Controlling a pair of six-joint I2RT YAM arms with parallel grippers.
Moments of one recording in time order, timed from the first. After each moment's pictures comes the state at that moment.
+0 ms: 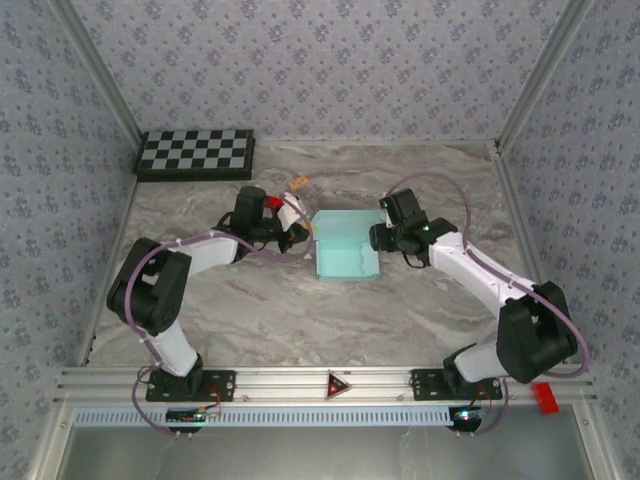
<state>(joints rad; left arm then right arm) -0.46 1.68 0.89 0.25 0.66 0.36 0.47 1.40 0.99 -0.52 0.11 0.26</state>
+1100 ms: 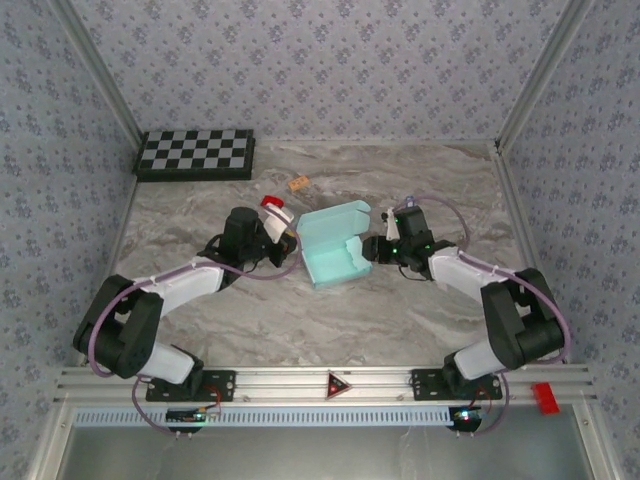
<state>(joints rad) -0.51 1.43 0.68 0.24 0.36 0.09 0.38 1.48 0.73 -0.07 -0.27 0.40</state>
